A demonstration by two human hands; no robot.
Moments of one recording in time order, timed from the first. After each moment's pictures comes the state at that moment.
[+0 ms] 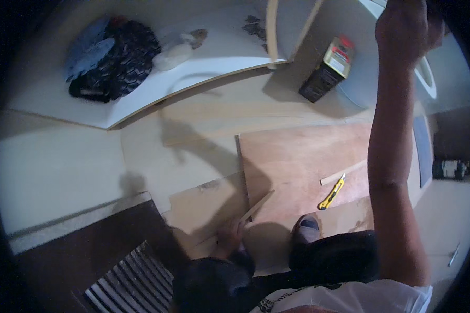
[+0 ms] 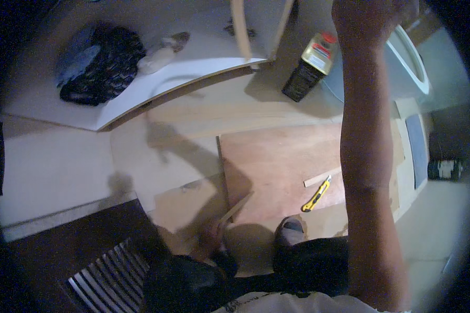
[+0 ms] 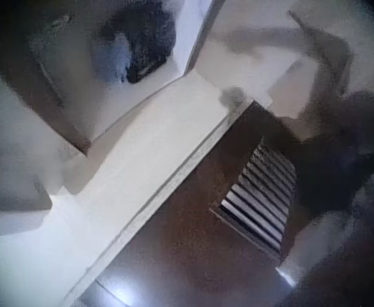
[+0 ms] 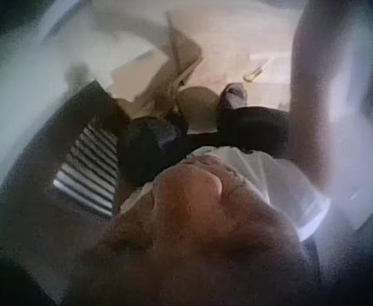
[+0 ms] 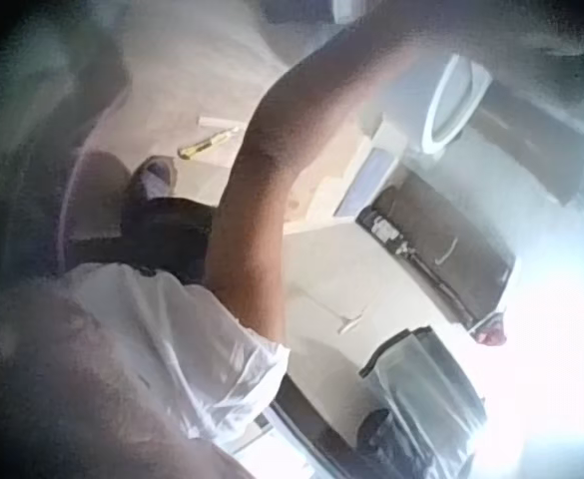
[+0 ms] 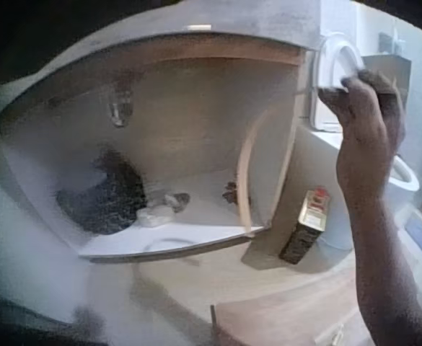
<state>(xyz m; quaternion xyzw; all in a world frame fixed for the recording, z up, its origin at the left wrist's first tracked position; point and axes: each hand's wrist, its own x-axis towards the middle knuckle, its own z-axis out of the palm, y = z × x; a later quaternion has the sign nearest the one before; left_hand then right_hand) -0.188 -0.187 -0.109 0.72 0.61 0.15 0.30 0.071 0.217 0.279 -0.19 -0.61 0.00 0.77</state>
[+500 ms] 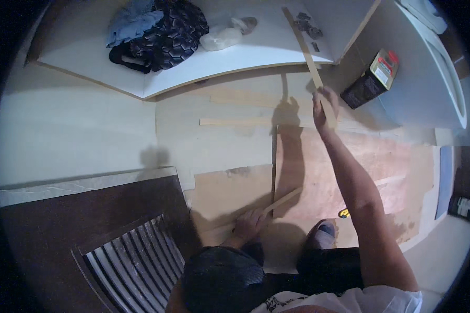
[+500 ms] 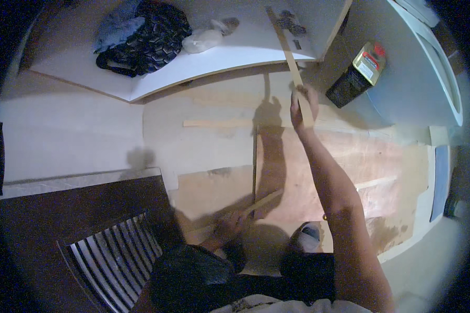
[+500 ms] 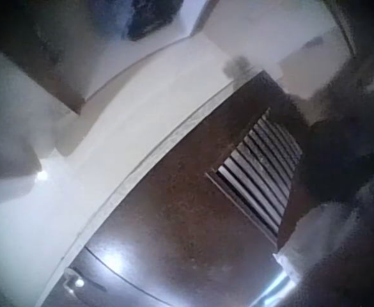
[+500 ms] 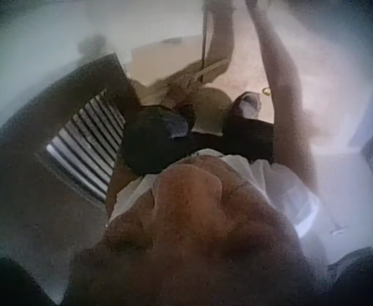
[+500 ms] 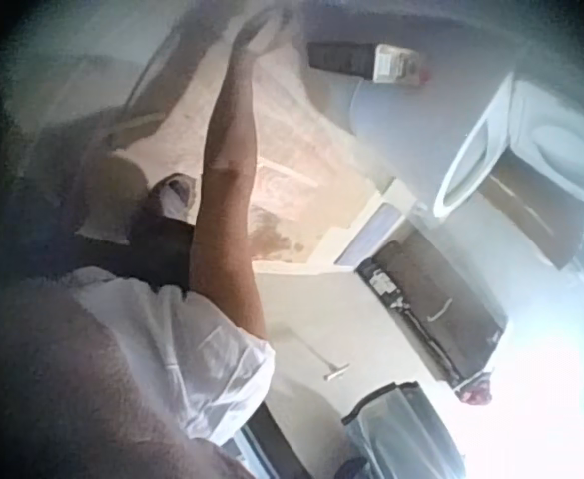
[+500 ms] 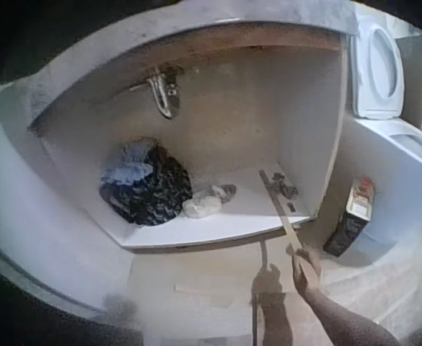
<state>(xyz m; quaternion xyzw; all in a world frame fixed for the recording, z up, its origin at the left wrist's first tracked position) -0.187 -0.191 -0.116 0.68 0.64 0.18 0.31 0.025 0.181 -0.075 -0.55 -0.64 0.03 0.53</state>
